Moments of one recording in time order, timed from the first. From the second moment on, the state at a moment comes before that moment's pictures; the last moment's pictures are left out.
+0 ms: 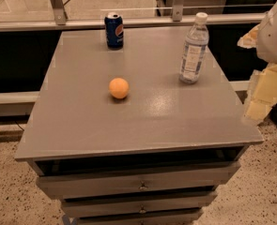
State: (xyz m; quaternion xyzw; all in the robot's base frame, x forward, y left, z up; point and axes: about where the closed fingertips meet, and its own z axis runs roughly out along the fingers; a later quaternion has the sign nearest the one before) arm 0.438 -0.217 0.976 -0.60 0.78 -0.03 0.16
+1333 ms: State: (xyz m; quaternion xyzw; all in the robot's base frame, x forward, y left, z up) arm 0.573 -0.240 0.926 -0.52 0.80 -0.04 0.29
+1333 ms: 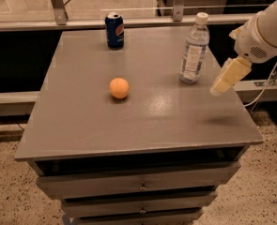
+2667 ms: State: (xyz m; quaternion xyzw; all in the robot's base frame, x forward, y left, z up) arm 0.661 -0.175 0.897 -0.43 0.73 0.20 0.50
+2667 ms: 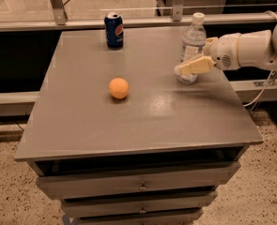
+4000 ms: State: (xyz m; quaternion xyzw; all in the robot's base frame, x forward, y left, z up) arm 0.660 -0.181 0.952 -0.43 0.69 0.19 0.55
